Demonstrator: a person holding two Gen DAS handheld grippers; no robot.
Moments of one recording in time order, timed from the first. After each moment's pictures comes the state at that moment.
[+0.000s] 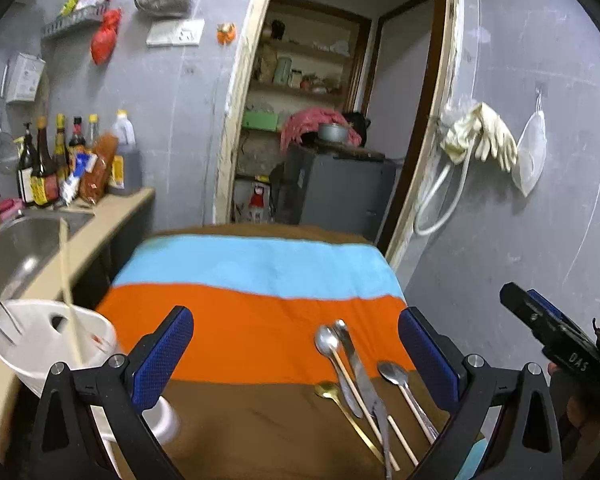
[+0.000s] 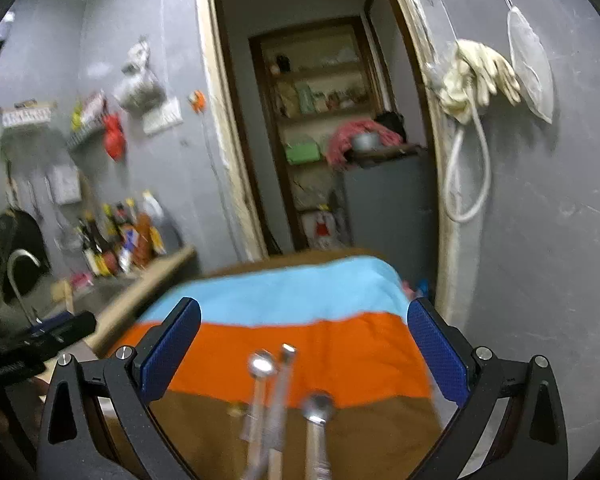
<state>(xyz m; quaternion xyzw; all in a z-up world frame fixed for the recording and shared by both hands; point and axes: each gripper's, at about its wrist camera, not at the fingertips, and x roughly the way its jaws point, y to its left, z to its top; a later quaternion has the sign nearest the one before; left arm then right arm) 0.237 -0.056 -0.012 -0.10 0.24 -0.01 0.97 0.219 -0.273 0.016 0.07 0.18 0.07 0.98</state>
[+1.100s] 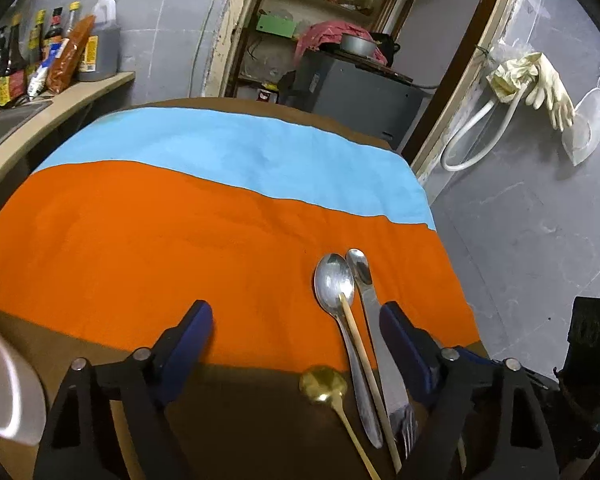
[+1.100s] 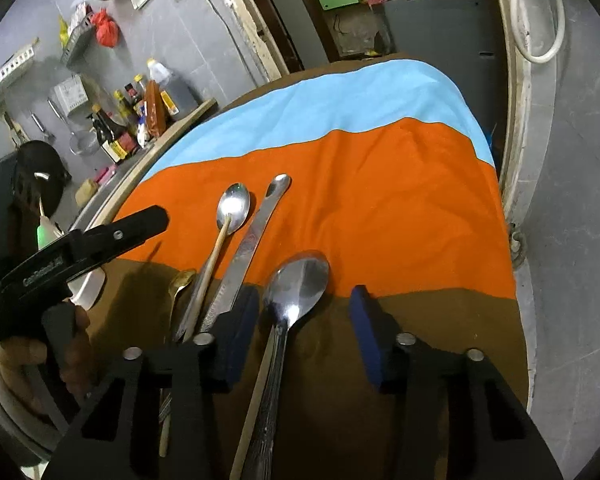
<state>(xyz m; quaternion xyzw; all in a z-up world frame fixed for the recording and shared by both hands) 0.350 -0.078 -0.125 -0.16 0.39 -0.02 0.91 0.311 -0.267 -0.151 0.09 0.43 0.20 0.87</state>
